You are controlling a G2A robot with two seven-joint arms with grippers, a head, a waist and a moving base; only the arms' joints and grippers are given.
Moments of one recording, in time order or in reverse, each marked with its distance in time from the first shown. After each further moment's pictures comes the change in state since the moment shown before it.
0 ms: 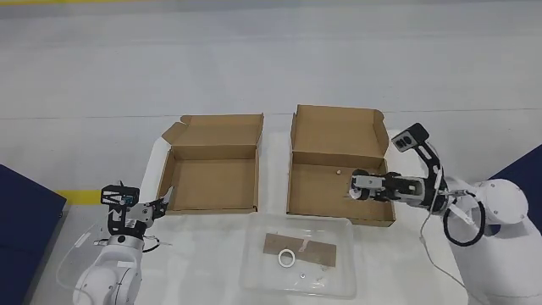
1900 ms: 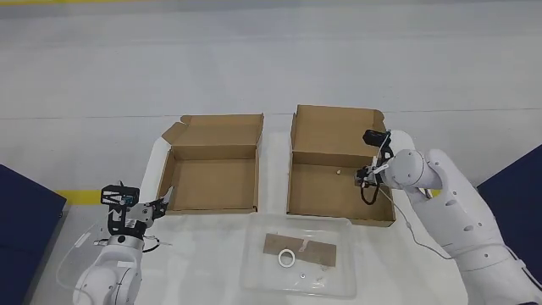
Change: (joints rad) left arm 0.000 0.000 0.000 0.000 0.000 0.000 0.000; right arm 0.402 -0.009 -0.510 0.359 -1.136 0.437 -0.111
